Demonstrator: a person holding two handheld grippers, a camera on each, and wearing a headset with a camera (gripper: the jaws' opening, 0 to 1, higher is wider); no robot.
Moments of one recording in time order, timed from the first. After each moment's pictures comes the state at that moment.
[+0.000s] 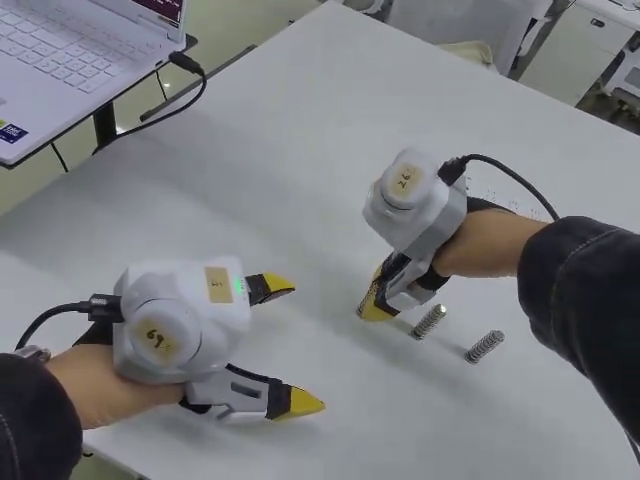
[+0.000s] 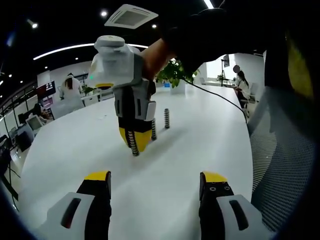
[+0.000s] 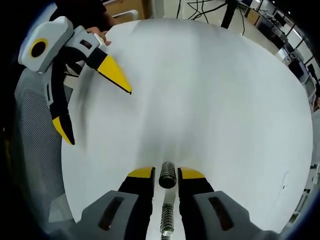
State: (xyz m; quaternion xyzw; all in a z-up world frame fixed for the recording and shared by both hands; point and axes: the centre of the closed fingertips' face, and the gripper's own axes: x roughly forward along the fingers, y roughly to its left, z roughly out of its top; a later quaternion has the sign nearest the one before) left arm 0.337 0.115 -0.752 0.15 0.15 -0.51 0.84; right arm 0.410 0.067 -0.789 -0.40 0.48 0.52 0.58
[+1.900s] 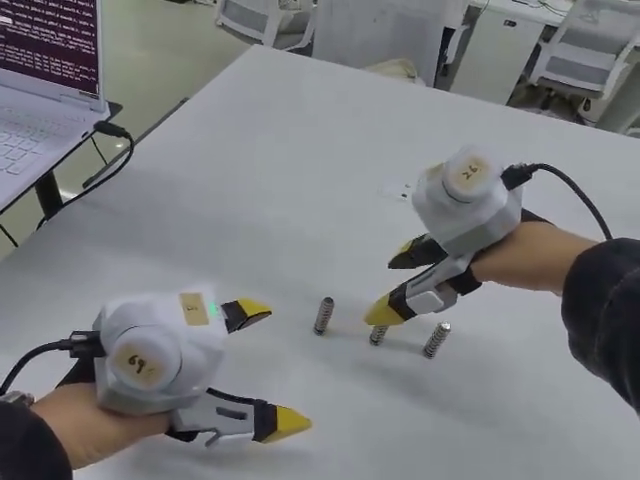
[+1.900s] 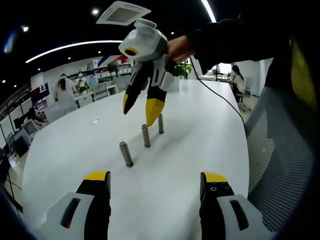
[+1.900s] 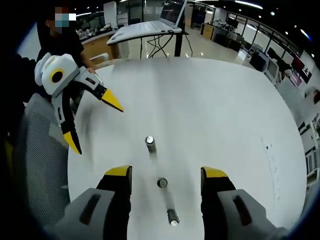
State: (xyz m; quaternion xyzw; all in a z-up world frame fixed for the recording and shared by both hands) left arm 0.334 0.092 -0.734 0.17 0.16 -0.53 0.82; right arm 0.414 0.006 -0.717 -0.27 0.39 0.46 0.75
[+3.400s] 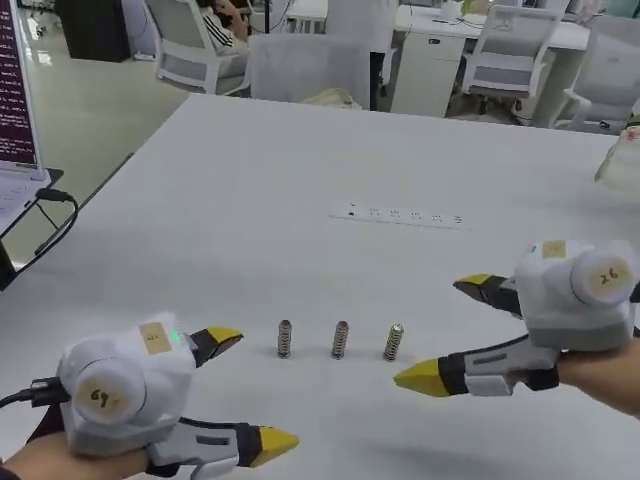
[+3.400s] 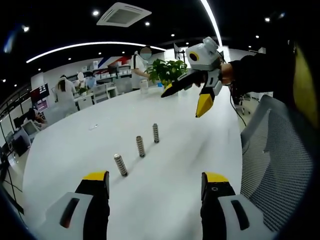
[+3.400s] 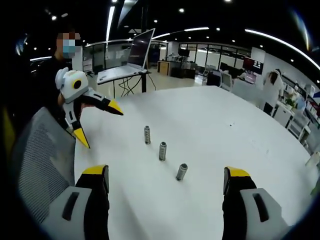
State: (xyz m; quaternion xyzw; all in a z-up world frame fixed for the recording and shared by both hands) left arm 0.319 0.081 -0.710 0.16 0.15 -0.53 0.82; right arm 0.333 -0.073 -0.688 -0.13 0.25 0.36 0.89
